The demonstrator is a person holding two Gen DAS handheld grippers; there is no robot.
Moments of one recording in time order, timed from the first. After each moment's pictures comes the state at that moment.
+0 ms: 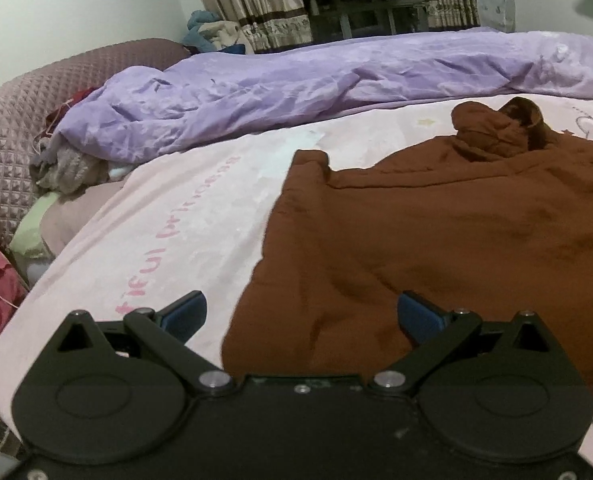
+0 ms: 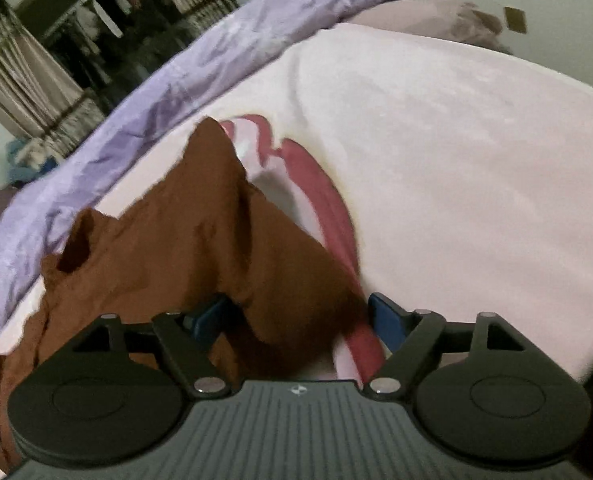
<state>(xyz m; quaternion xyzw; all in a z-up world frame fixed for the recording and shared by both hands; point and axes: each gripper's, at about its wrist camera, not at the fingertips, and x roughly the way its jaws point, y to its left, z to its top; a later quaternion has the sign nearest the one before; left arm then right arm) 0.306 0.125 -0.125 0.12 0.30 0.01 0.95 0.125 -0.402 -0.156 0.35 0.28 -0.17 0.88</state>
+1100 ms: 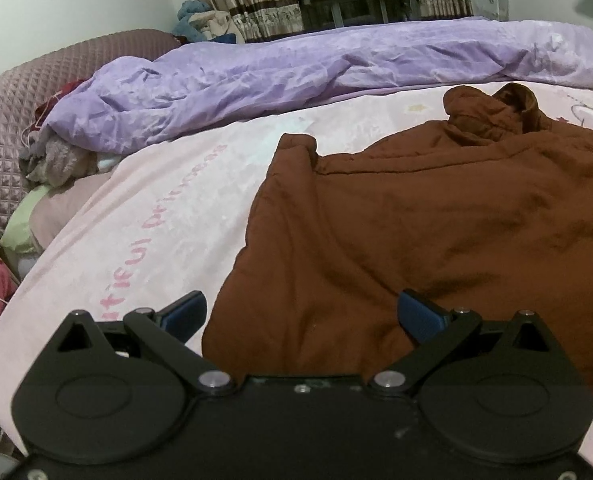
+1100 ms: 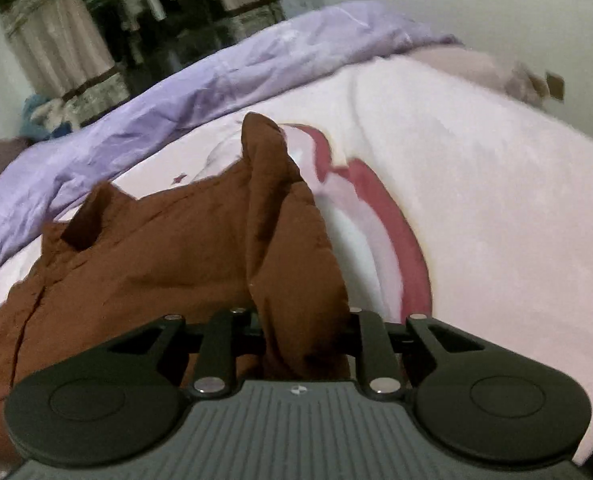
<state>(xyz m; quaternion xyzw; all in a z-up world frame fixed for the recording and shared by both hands) 0.312 0.124 -0.132 0.12 0.32 0.00 0.94 0.160 -0.363 -0.148 0.25 0.27 -0.17 0.91</state>
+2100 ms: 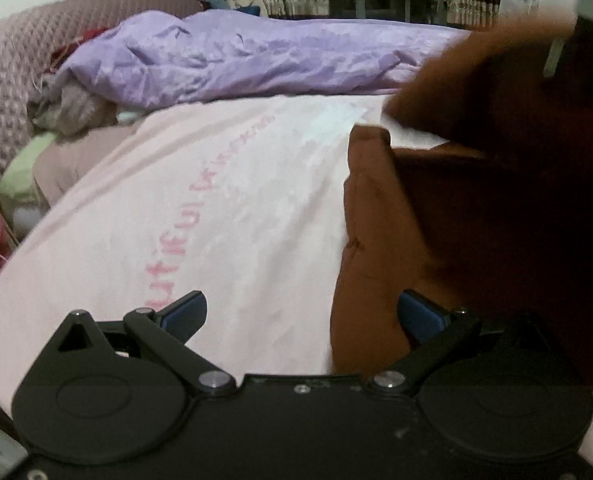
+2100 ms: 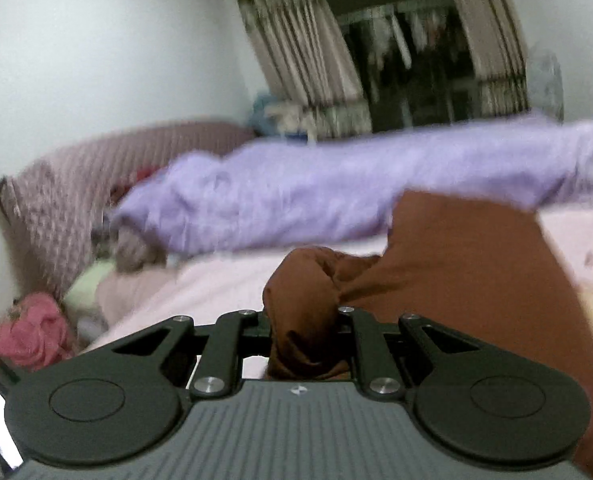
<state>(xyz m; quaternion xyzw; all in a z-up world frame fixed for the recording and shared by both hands) 0.309 0.201 -0.122 0.04 0.35 0.01 0.94 0.243 -0.011 -0.037 0.12 0.17 0.11 0.97</state>
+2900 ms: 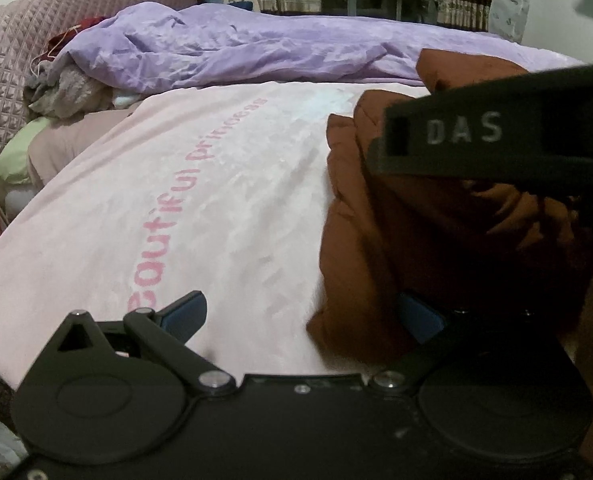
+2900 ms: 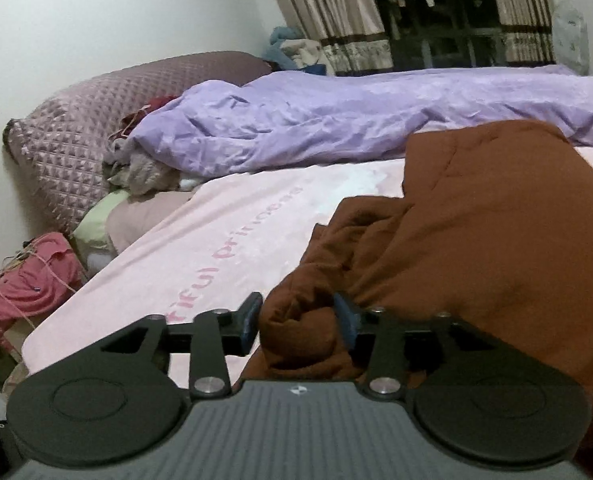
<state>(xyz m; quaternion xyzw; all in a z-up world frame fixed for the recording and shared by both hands) 0.267 0.196 -0.133 0.03 0.35 0.00 0.94 0.235 0.023 -0.073 0.10 0.25 0.15 0.95</state>
